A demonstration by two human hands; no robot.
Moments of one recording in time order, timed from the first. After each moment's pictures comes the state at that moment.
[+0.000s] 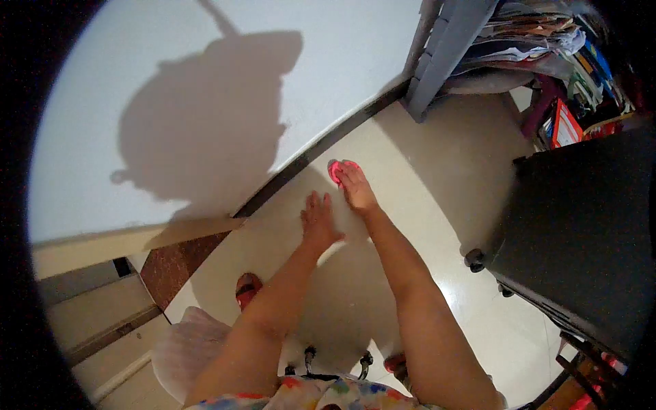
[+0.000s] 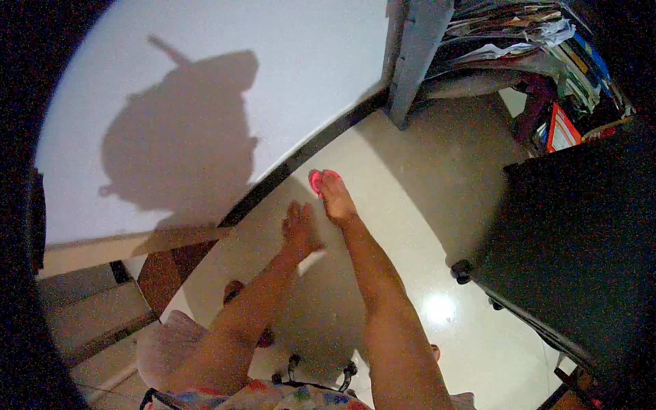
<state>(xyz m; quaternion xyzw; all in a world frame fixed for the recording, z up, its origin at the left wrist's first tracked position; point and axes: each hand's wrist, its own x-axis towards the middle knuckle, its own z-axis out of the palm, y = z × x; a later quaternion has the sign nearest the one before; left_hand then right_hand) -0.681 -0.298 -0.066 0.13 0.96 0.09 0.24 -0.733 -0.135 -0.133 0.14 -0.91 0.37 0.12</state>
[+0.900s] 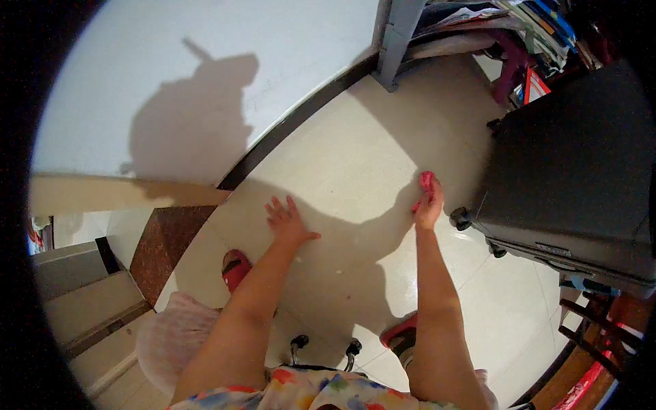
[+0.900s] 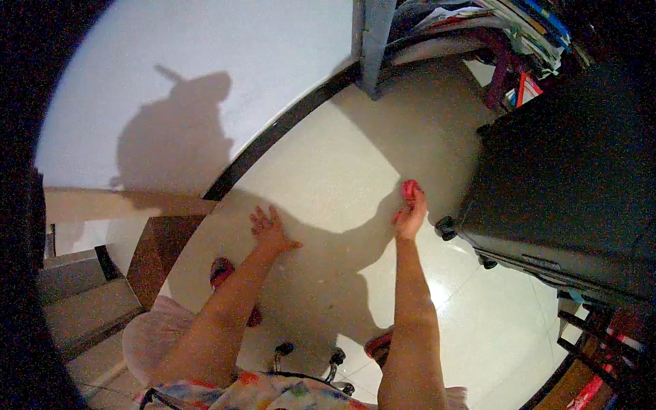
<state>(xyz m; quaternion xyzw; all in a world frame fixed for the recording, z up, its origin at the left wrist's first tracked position) -0.604 -0.339 -0.049 0.03 0.95 -0.01 0.30 -0.532 0.011 -0.096 -0.26 -0.68 0.62 0.30</state>
